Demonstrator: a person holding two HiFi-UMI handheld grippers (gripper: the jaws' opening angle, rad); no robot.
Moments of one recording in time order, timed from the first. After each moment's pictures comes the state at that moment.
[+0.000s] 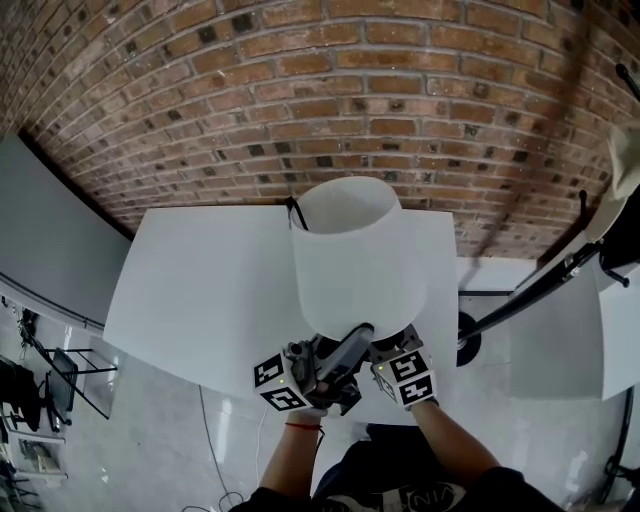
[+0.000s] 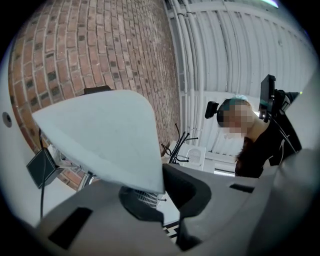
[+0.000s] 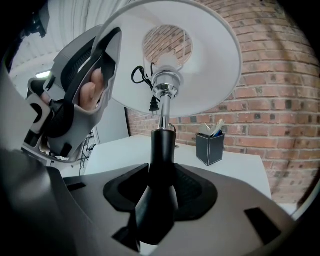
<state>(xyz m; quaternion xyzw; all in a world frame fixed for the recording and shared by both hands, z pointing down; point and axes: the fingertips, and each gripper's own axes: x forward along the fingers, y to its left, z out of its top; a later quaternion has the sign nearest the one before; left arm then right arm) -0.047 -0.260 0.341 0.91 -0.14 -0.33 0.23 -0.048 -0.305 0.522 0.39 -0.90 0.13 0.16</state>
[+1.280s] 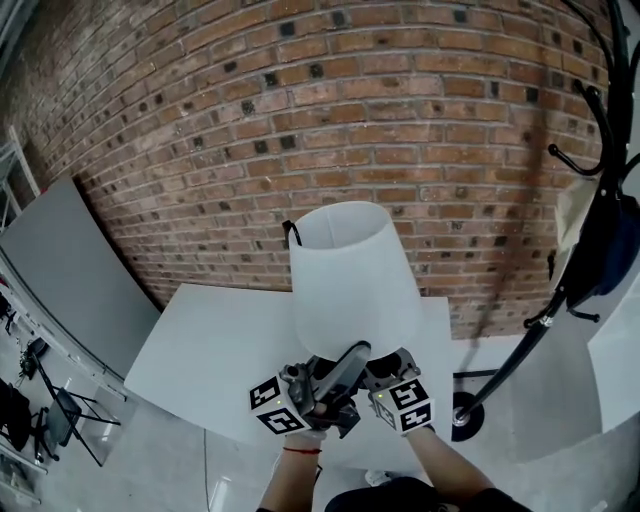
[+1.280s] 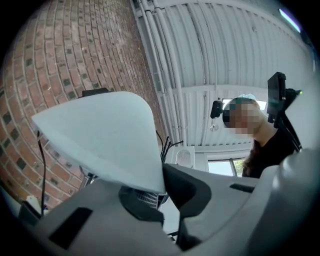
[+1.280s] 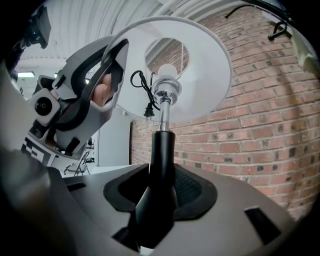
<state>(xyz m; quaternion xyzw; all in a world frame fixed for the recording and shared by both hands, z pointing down) -0.054 -0.221 0.195 0.93 -0.12 -0.33 0.11 -0.064 -0.303 0.361 0.40 -0.92 0.02 0.04</state>
